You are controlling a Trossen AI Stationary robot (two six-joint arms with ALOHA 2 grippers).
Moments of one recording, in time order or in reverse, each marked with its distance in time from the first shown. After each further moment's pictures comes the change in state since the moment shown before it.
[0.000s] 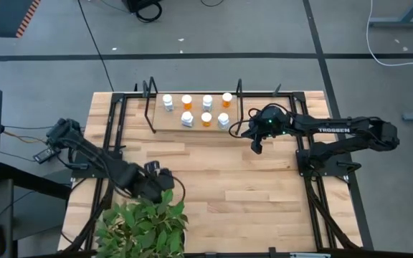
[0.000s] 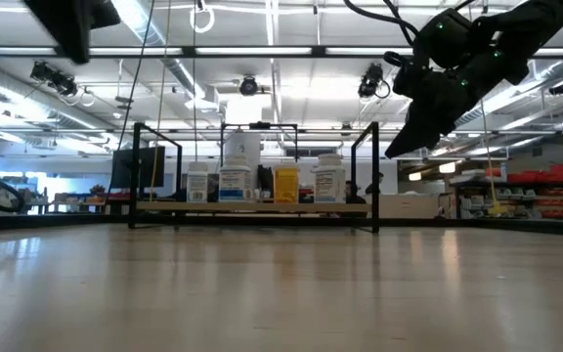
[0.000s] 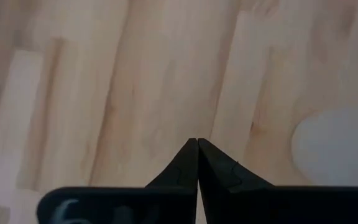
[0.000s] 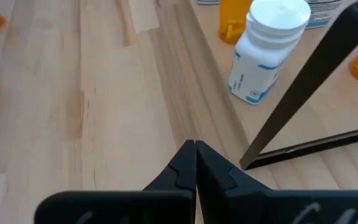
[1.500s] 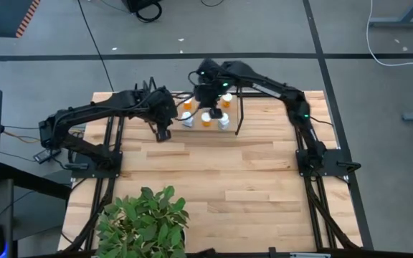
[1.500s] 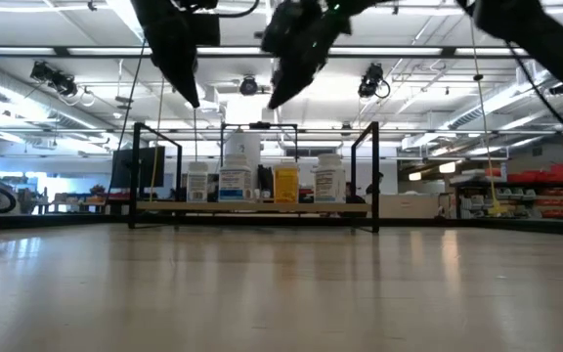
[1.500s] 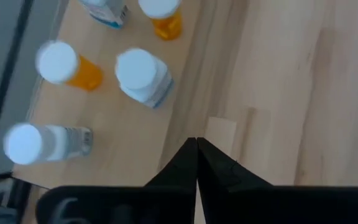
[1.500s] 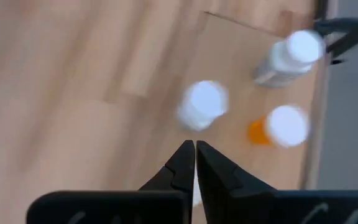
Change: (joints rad) left arm 0.925 -0.138 0.003 0.070 0.221 0.920; right arm -0.072 1.051 1.731 -1.022 -0.163 -0.650
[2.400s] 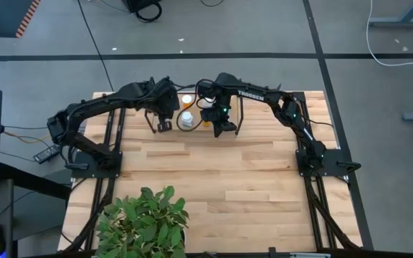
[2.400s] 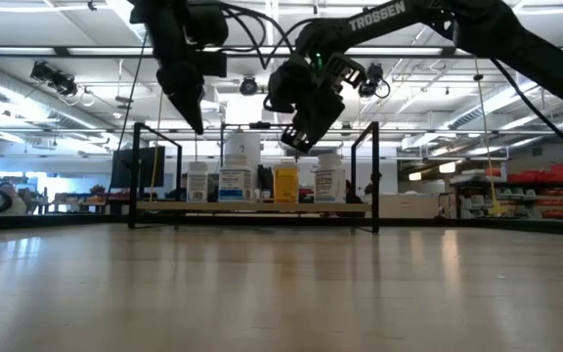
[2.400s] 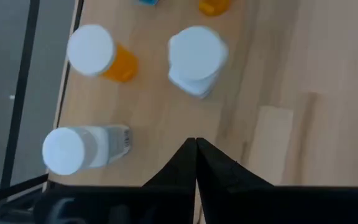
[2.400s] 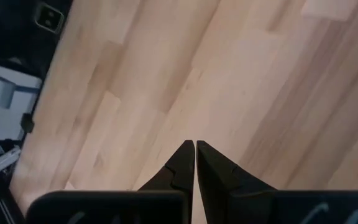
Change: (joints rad) left arm 0.159 0.114 0.000 0.047 0.000 0.199; right arm -0.008 0.135 -0.101 -0.402 -0.368 -0.221
